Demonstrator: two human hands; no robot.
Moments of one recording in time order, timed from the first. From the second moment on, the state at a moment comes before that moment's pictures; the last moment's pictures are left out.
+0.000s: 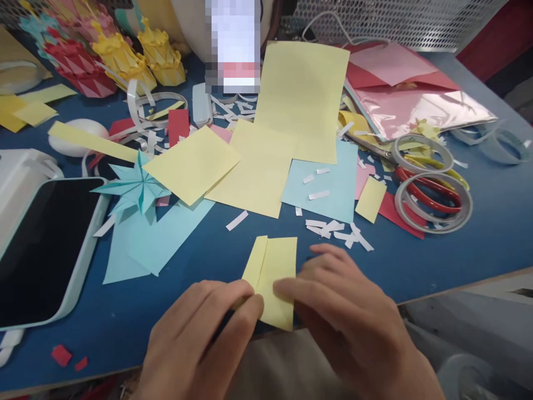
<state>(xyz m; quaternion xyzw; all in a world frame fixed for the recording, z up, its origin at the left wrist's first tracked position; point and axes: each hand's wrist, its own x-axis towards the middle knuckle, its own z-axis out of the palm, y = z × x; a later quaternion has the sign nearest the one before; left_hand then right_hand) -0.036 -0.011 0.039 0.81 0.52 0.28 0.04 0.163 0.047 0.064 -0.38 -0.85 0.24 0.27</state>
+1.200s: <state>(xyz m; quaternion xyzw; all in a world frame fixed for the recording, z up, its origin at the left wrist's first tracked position) -0.036 0.004 0.038 0.82 0.52 0.24 0.09 0.151 0.058 0.052 -0.45 -0.83 0.28 0.21</state>
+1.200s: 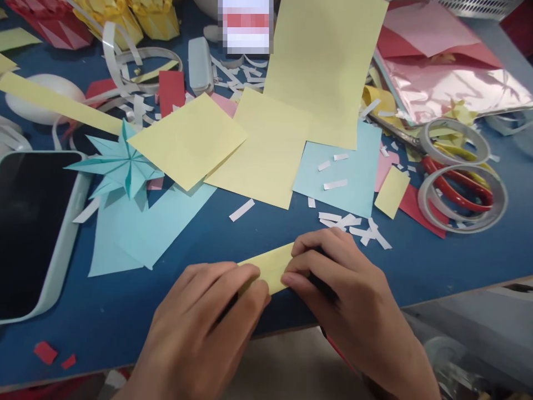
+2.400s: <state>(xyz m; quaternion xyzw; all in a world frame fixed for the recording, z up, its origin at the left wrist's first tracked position) -0.030 0.007 0.037 0.83 0.50 0.24 0.05 0.145 0.058 0.049 -0.48 -0.82 0.25 0.20</state>
